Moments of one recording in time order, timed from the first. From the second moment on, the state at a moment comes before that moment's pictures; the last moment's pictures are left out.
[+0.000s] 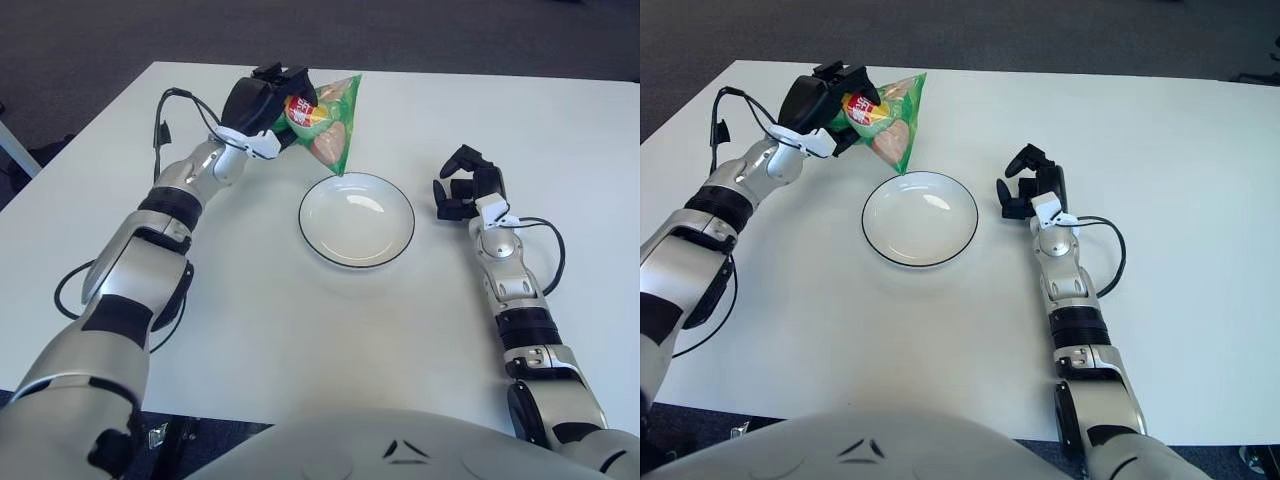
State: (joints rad) left arm -0.96 0.45 -0.40 1.02 0.60 -0.83 0.50; right arm -0.31 -0.21 -0.01 0.34 -0.18 -0.16 -0.18
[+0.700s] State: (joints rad) left arm -0.79 0.45 -0.29 0.61 0.49 -0.91 0.28; right arm -0.32 -0.22 -0.01 0.35 -0.18 -0.17 -0.19
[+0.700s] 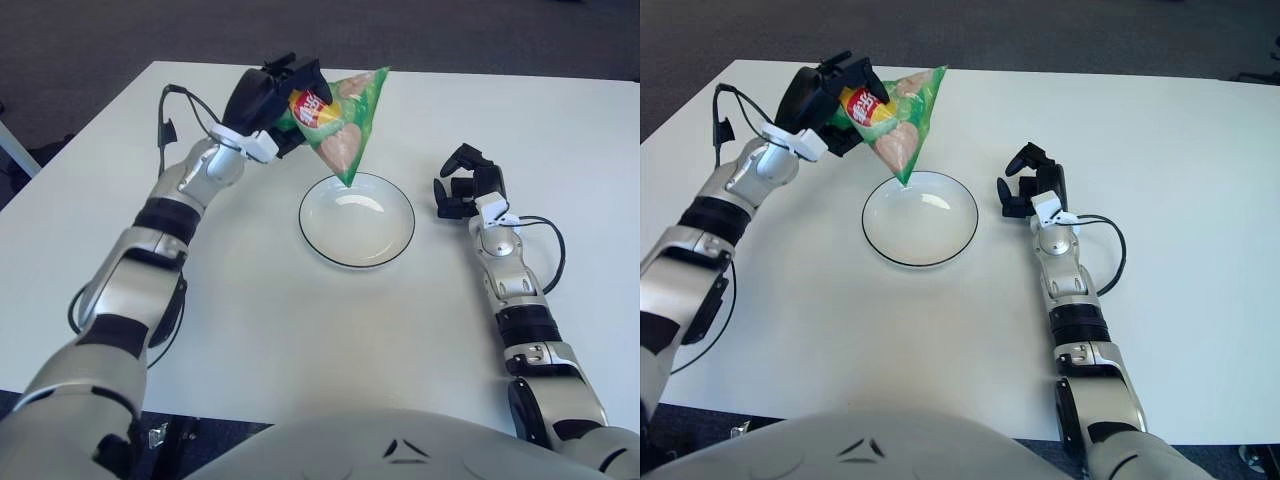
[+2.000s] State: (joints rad) left arm -0.66 0.39 -0.28 0.35 0.44 -0.98 -0.07; right arm -0.32 -0.22 0.00 0.35 -0.21 -0.16 -0.20
